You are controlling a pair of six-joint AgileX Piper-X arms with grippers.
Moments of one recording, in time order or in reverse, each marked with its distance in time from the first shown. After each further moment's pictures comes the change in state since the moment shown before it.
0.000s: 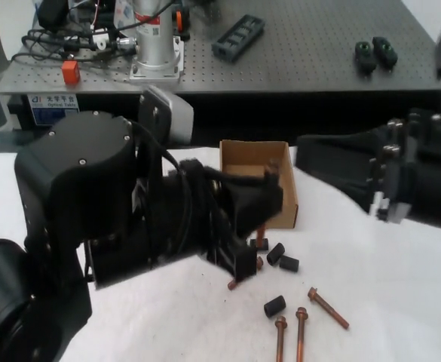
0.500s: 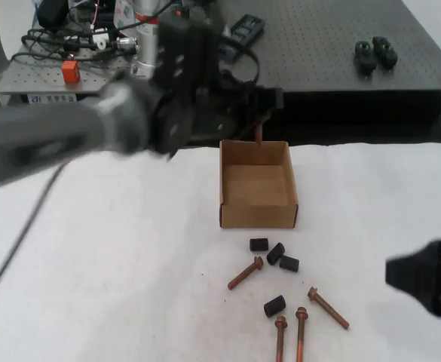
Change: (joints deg) left arm 8.5 35.0 -39.2 21.6 -10.3 -9.7; right arm -10.9 -10.4 0.0 49.5 24.7 -10.3
